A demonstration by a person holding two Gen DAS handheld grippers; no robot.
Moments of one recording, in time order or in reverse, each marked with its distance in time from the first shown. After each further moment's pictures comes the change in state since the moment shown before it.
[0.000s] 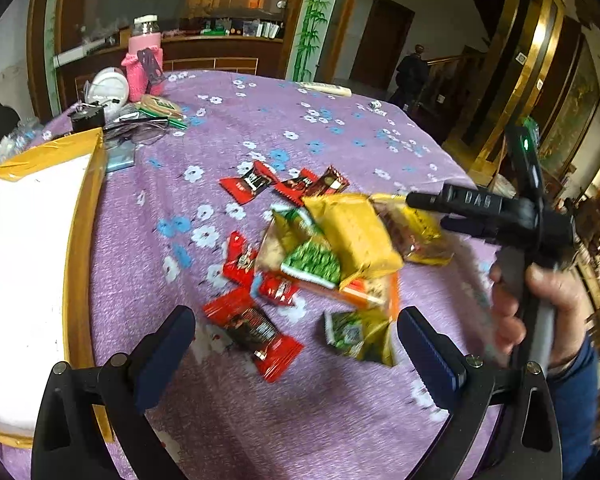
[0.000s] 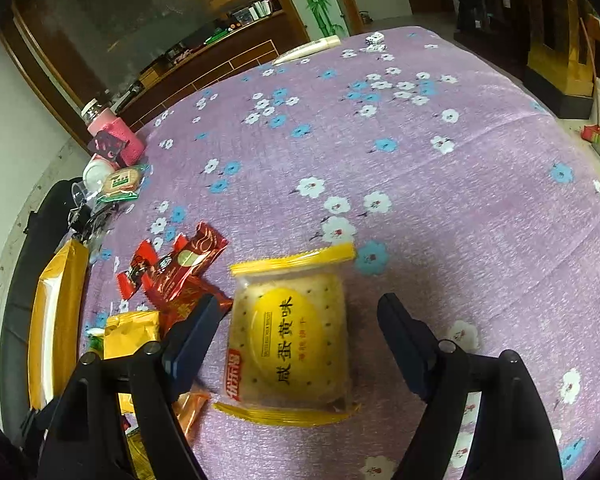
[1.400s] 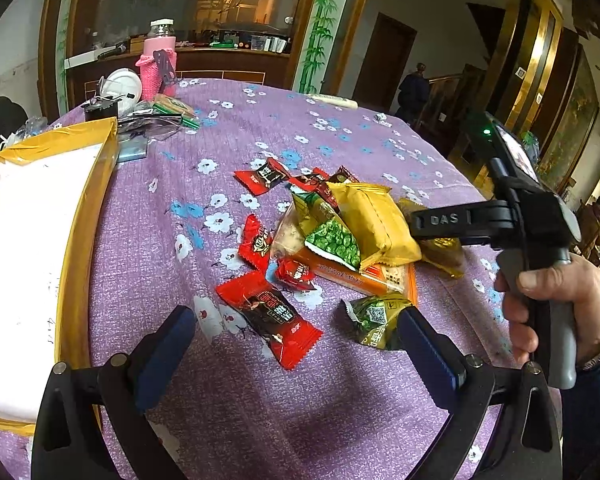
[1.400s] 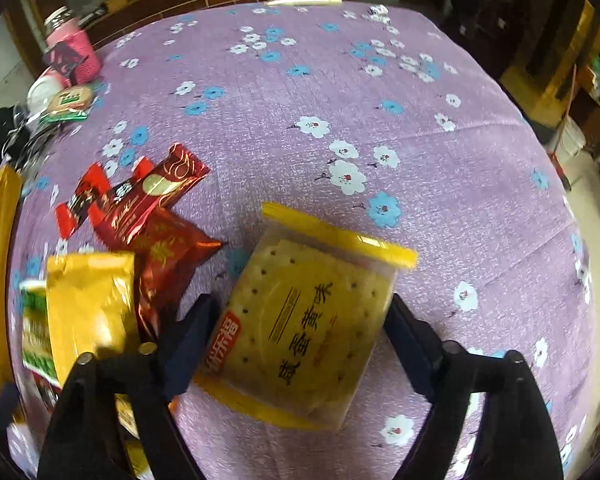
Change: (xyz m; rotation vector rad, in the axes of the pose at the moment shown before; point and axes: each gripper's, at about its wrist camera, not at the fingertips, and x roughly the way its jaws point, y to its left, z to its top) left arm 0.006 0.013 -0.031 -0.005 -0.086 0.010; right arm 0.015 0.036 -0.020 -0.143 0.154 -0.285
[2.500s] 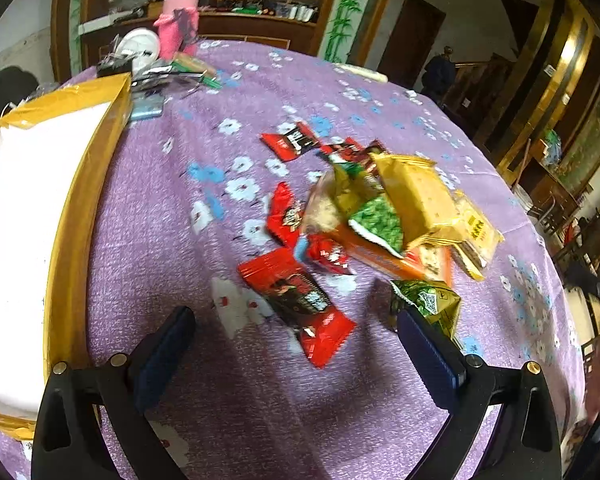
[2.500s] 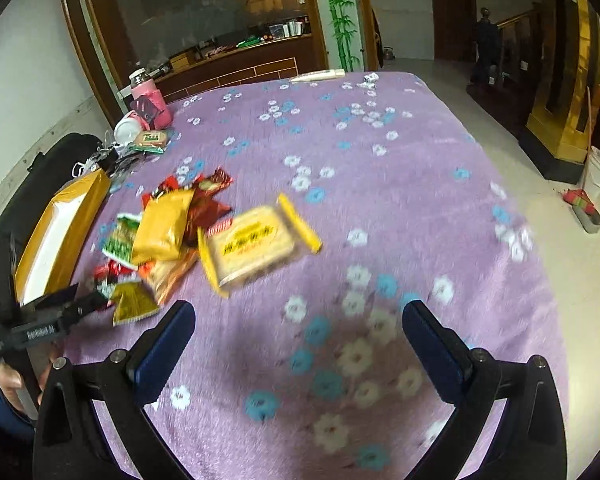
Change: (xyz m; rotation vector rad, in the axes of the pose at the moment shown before) left arm 0.022 0.014 0.000 -0.059 0.105 0.040; right arm -0.098 -0.085 -0.070 -0.072 -0.244 0.191
